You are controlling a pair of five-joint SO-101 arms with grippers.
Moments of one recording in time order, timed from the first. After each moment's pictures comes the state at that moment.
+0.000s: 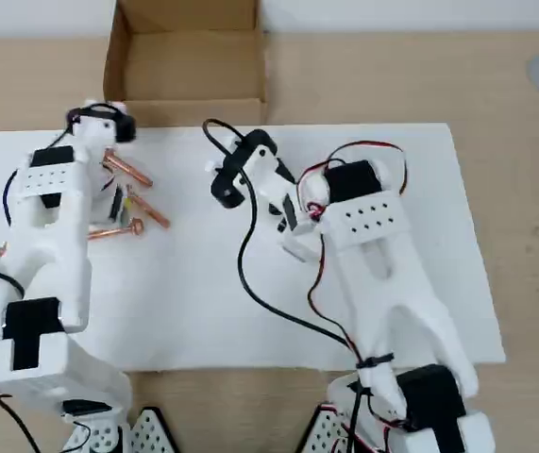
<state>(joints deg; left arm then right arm) -12.7 6.1 16.7 67.4 -37.3 -20.7 -16.7 20.5 84.8 29.7</state>
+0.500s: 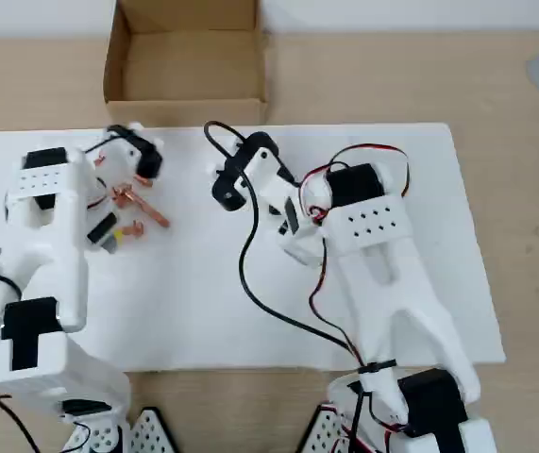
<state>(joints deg) -12.0 6.1 17.1 73.5 -62.9 -20.7 -17.6 21.1 85.3 29.7</state>
